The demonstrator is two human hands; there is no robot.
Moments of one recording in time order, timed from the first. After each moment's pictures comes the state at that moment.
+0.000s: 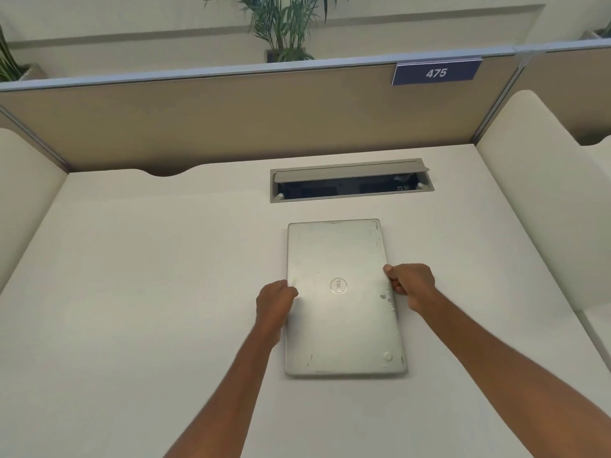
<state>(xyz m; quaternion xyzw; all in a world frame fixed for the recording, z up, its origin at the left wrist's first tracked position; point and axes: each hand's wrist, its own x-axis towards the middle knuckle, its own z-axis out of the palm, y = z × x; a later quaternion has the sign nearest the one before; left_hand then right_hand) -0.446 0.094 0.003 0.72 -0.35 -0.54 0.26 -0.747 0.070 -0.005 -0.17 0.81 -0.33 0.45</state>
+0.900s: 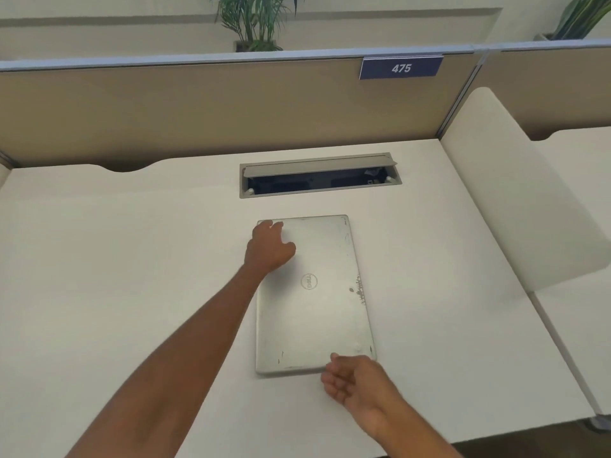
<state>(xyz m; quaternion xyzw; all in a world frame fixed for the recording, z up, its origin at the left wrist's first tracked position) -0.493 -0.002 0.035 0.66 -0.66 -0.35 0.06 -0.652 0.254 0.029 0.07 0.64 -0.35 0.68</state>
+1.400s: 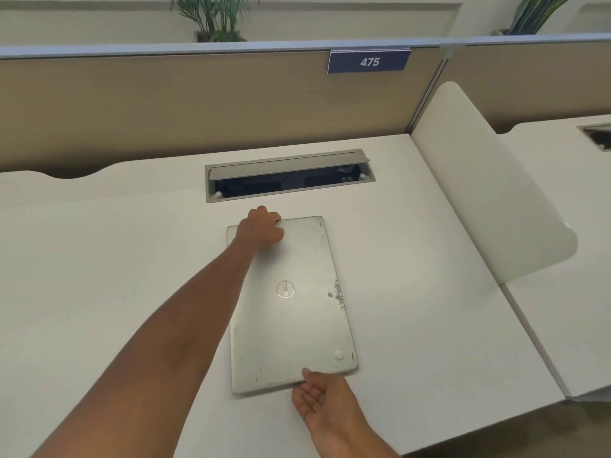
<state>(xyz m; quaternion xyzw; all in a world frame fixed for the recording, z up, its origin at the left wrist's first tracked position) -0.542 -0.078 0.022 0.59 -0.76 -0.26 -0.09 -0.618 0.257 0.022 0.24 0.57 -0.44 0.65</state>
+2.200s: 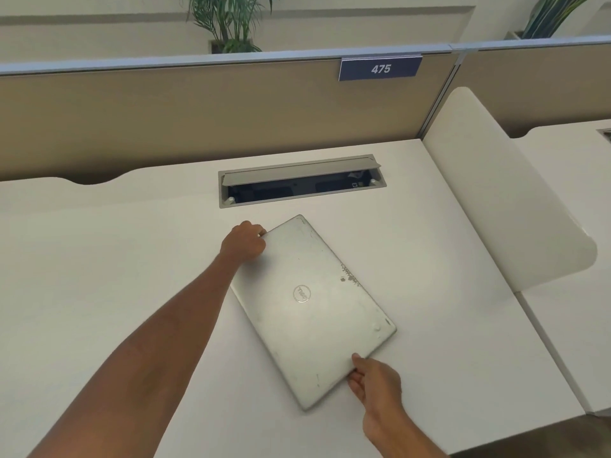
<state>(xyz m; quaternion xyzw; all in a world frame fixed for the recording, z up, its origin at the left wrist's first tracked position) -0.484 -0.072 0.014 0.63 -0.71 -0.31 -0.03 -0.677 0.243 0.002 0.11 0.73 -0.44 0.51</state>
